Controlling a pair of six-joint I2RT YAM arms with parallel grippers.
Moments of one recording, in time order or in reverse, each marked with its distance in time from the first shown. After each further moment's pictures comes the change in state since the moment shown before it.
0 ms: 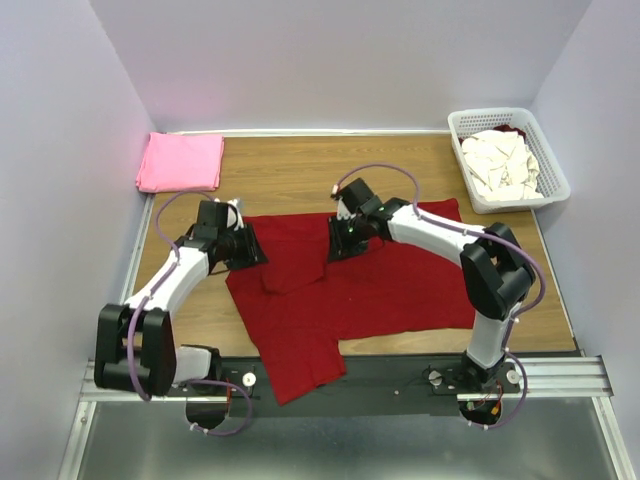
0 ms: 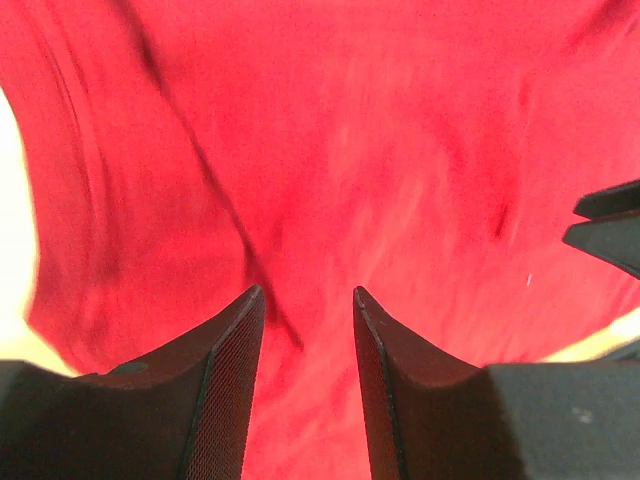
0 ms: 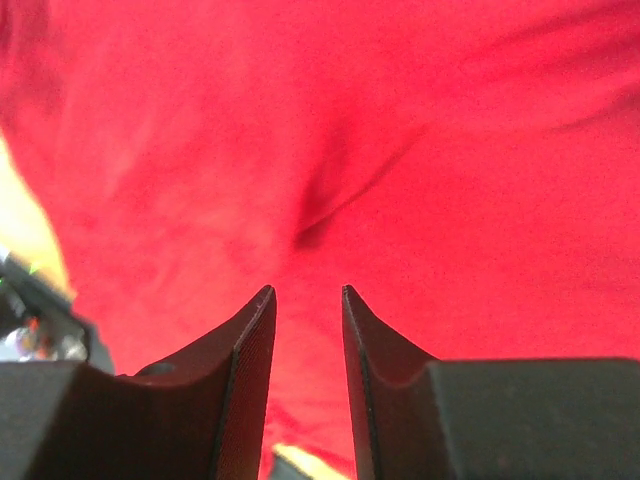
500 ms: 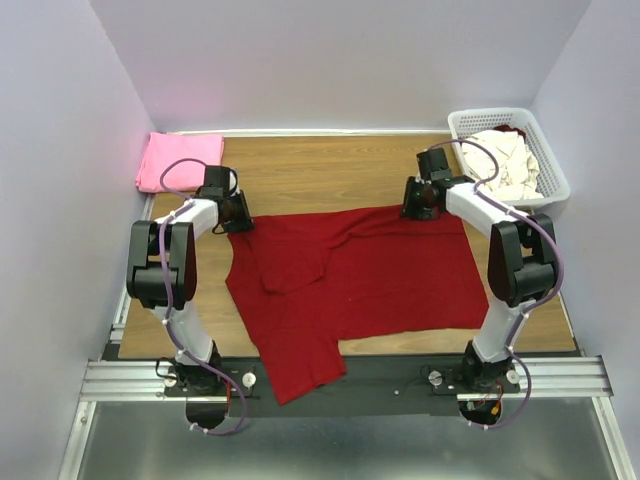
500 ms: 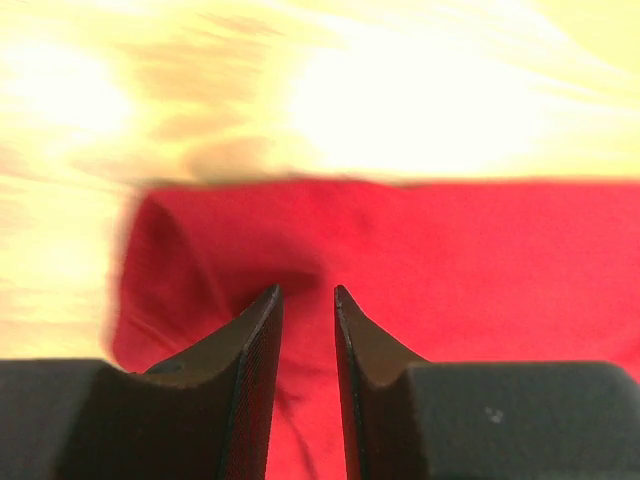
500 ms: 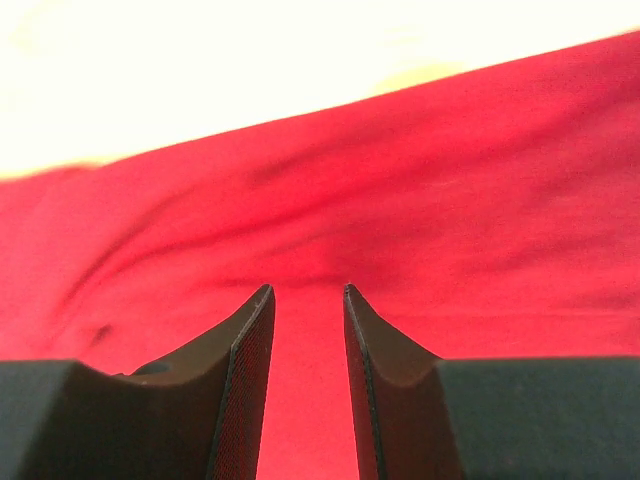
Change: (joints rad) left arm 0.077 0.547 0.400 0.148 -0.149 0.041; right arm -0.456 -0.008 0.012 0.026 0.217 -0.064
